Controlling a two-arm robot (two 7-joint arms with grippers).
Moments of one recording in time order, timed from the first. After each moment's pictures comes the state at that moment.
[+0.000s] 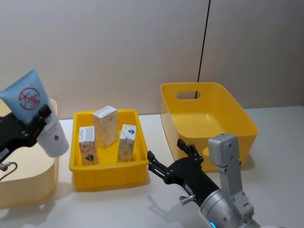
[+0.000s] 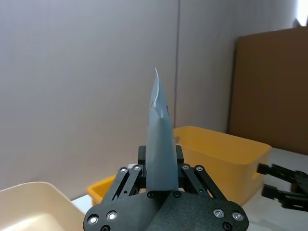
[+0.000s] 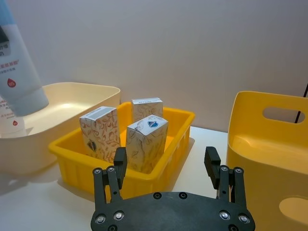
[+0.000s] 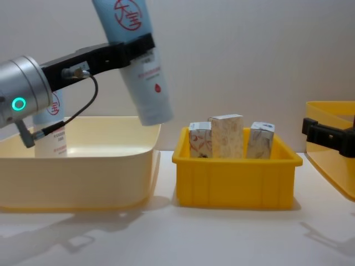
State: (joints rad) left arm -0.43 0.29 0.27 -1.39 -0.60 -0.07 -0.62; right arm -0.01 0.34 -0.23 -1.77 0.29 0.03 0.07
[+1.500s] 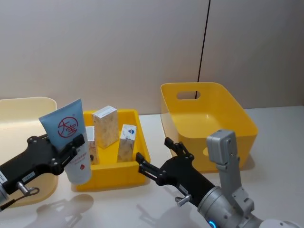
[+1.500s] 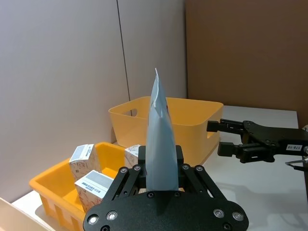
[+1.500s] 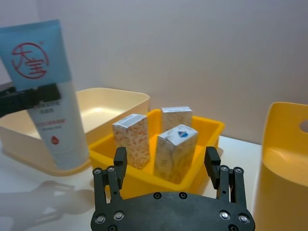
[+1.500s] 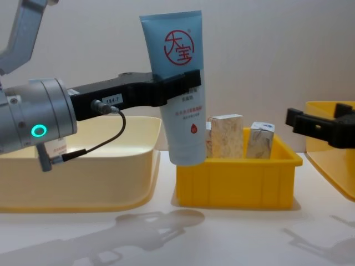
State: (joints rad) left arm -0.46 0.35 0.40 -1.39 -0.55 -0.06 -0.74; right arm 0.00 0.36 -0.23 -1.78 0.35 0.04 0.20
